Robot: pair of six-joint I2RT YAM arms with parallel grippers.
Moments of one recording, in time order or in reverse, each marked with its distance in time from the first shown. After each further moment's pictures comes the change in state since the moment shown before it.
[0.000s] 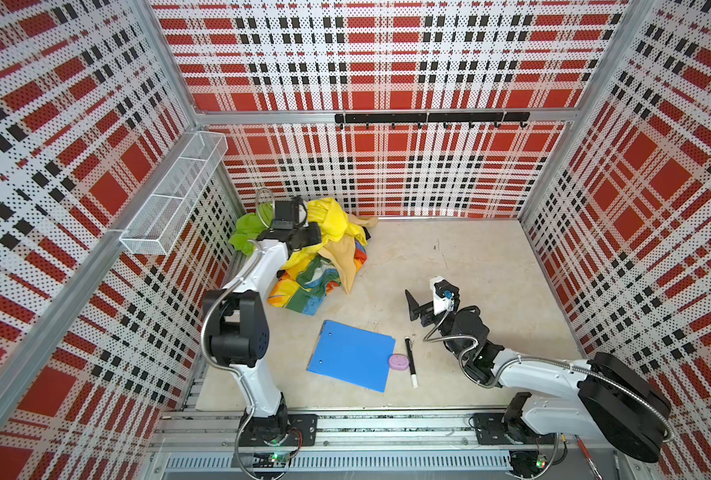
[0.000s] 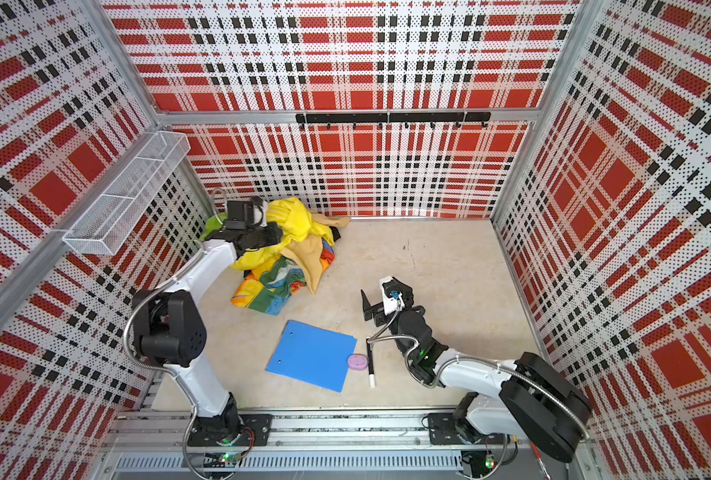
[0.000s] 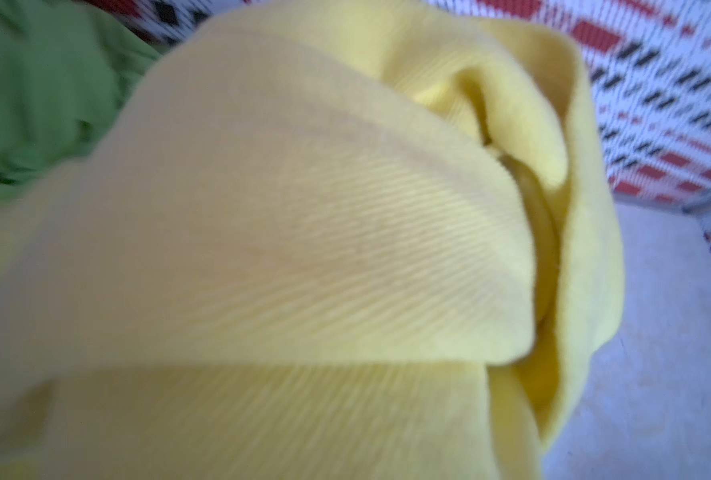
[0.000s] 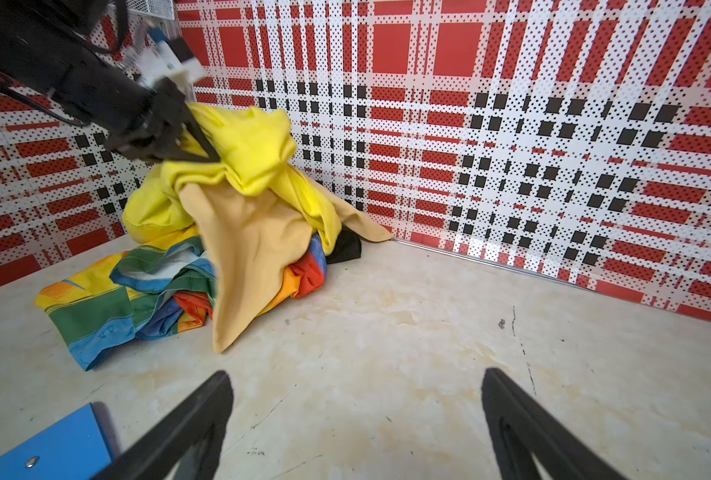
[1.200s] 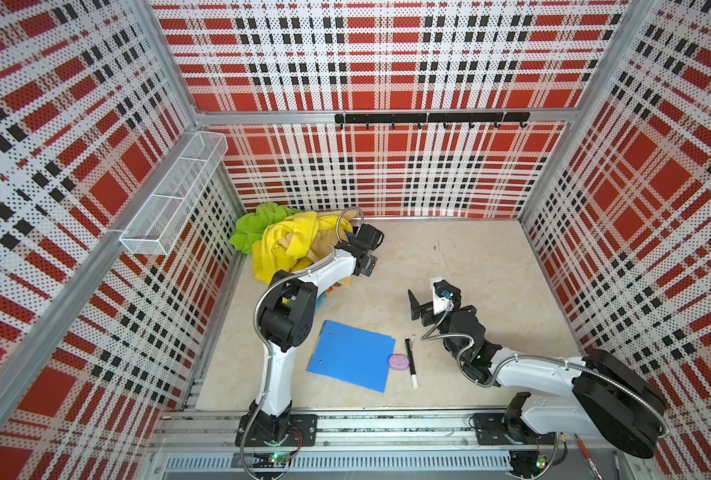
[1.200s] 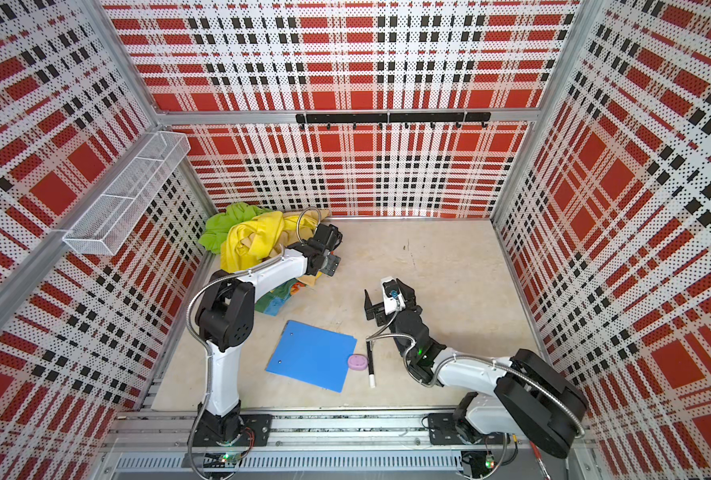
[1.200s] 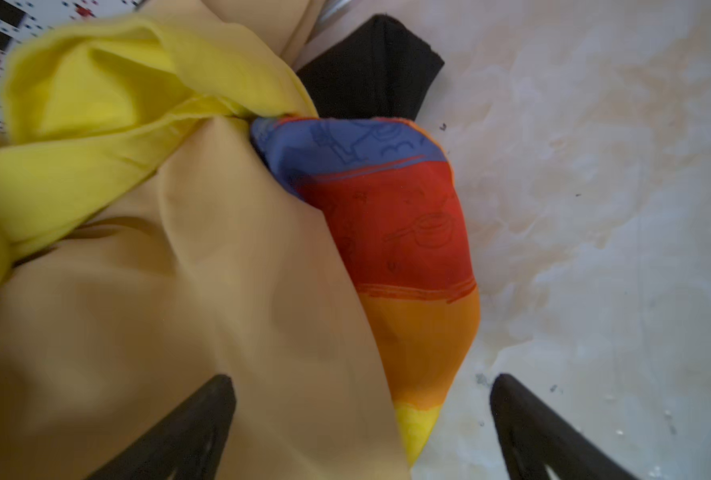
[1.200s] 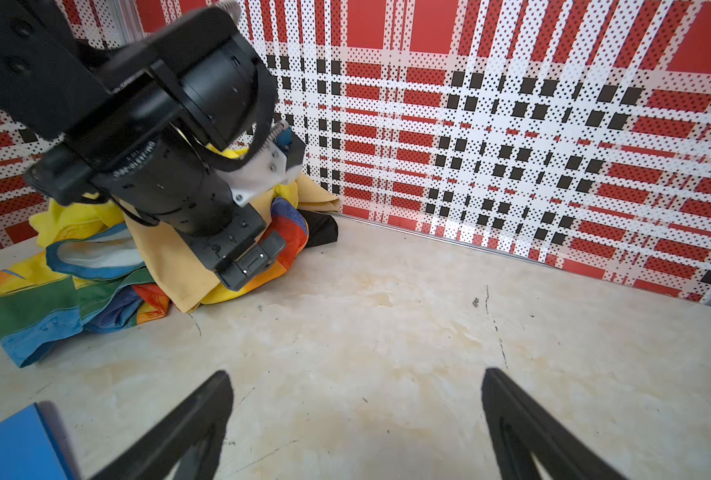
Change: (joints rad) left arm -0.471 0.355 0.148 -0.128 -0.667 0.327; right arm 0.000 0.030 0.003 -0.021 0.077 -0.003
